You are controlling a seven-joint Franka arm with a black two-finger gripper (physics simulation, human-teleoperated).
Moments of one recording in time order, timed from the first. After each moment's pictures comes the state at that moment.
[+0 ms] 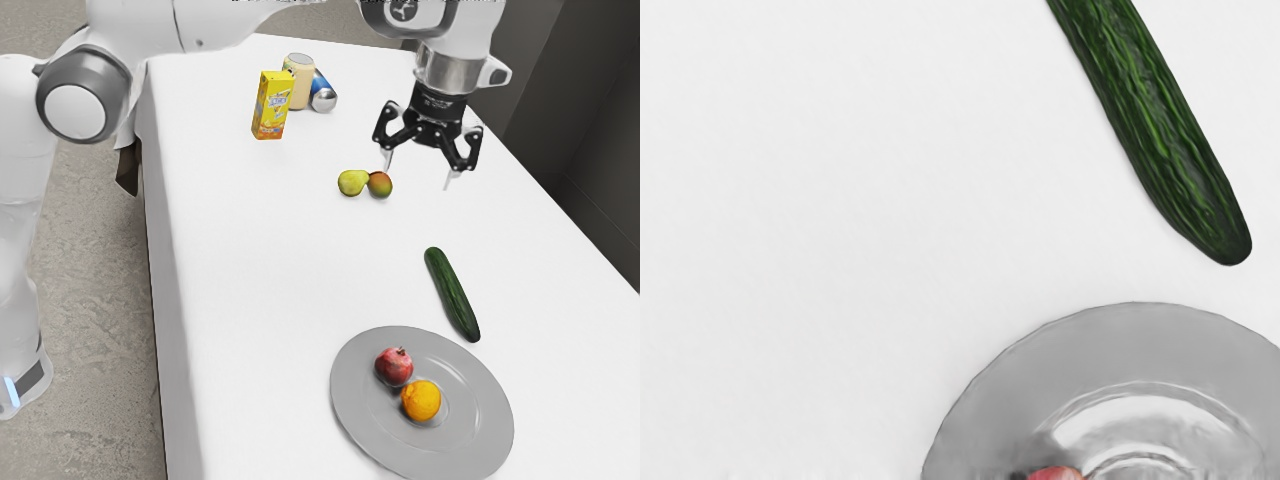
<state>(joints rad) -0.13 0.22 -0.13 -1.10 0.02 1.37 -1.23</state>
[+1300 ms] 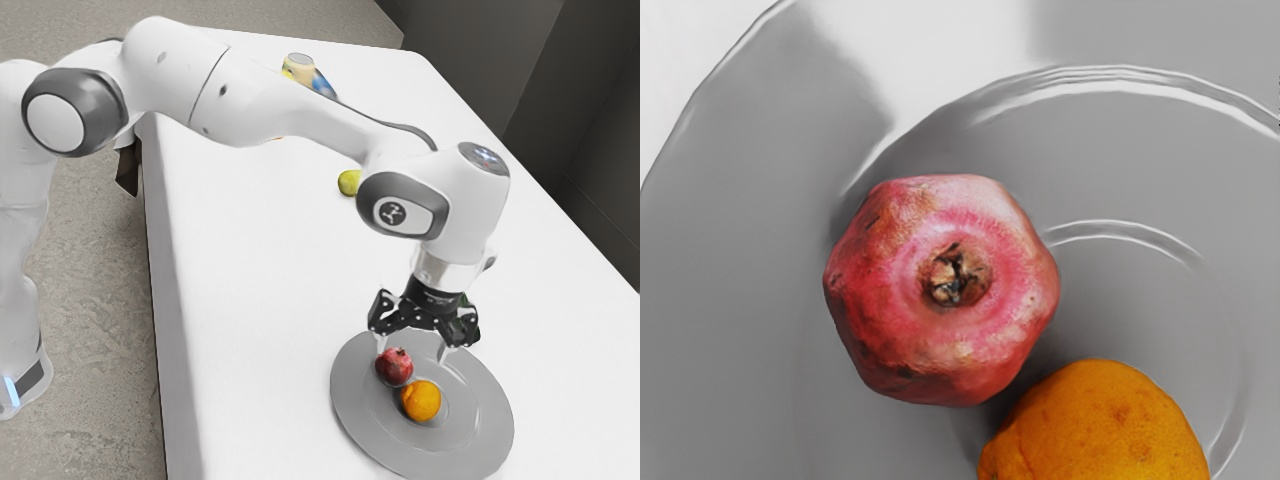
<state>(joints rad) -0.26 0.27 -0.21 -1.55 0.00 1.86 -1.70</state>
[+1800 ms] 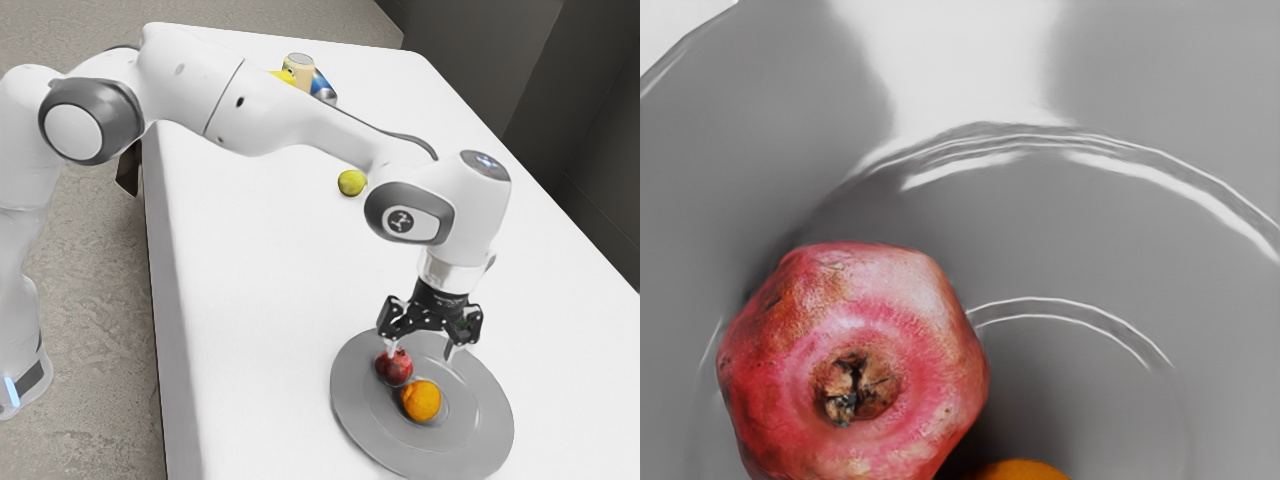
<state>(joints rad) -0.27 0.32 -0.17 -1.55 -0.02 1.92 -1.77</state>
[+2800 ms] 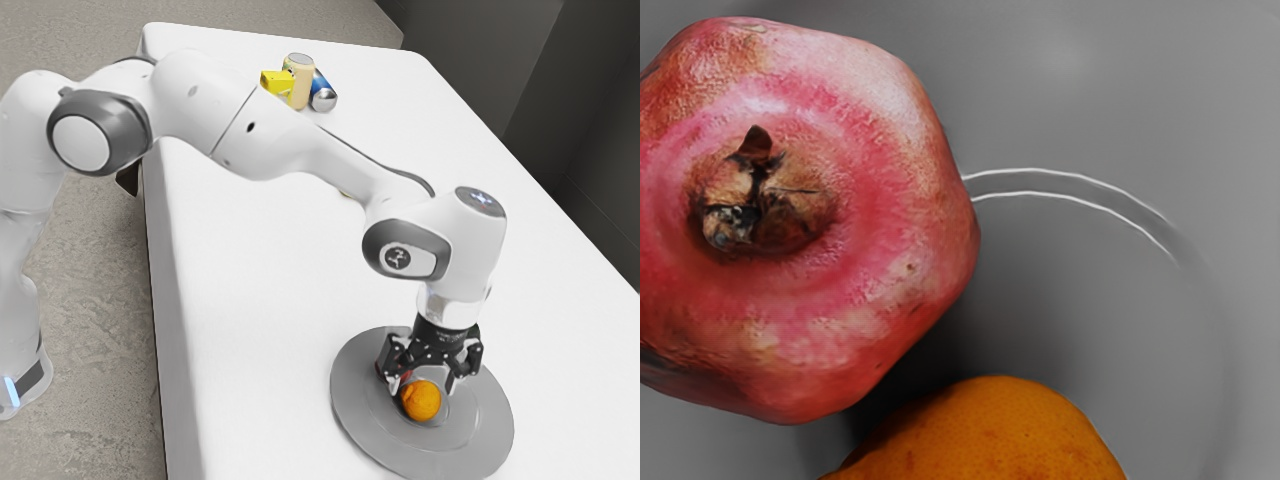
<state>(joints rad) -0.31 0.37 -0.17 -1.57 -0.06 2.03 -1.86</state>
